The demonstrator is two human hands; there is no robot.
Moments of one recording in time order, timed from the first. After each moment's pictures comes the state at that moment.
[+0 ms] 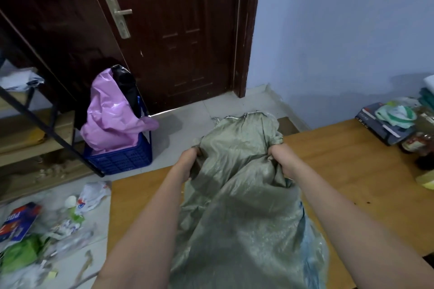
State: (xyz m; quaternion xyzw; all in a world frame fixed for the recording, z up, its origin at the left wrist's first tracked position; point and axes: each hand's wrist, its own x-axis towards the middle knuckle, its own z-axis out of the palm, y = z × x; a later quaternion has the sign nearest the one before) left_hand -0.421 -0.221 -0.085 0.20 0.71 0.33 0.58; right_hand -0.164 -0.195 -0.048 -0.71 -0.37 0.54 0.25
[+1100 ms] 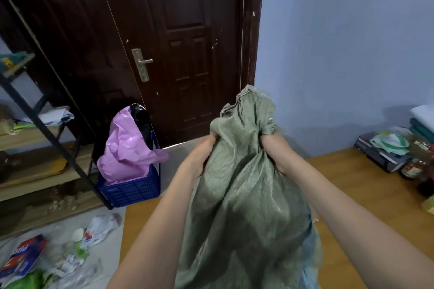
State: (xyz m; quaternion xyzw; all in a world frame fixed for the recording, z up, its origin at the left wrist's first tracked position) left_hand -0.390 -0.255 0.066 0.35 0.58 0.42 0.60; right_hand -0.205 -0.239 0.087 -0.56 -0.50 0.55 0.37
